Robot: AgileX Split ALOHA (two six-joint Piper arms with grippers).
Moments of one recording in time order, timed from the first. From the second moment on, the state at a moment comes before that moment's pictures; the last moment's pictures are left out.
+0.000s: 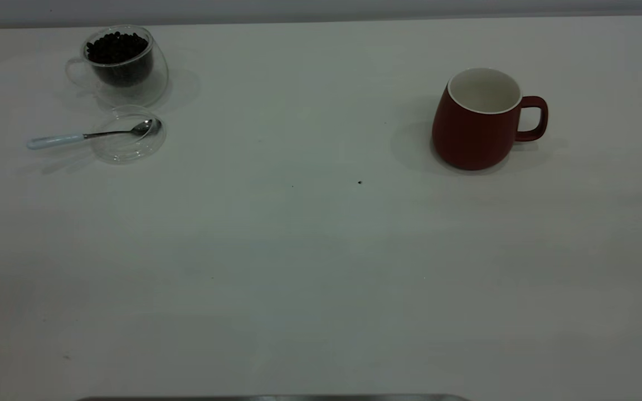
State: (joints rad) left arm 0.01 -0.02 -0.48 0.00 1.13 0.01; right arm -0.03 -0.02 -0.47 0.03 1.13 -0.12
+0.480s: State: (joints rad) left arm 0.01 -0.02 -0.48 0.00 1.13 0.01; right arm -0.03 0.41 -0.58 -0.03 1.06 -0.29
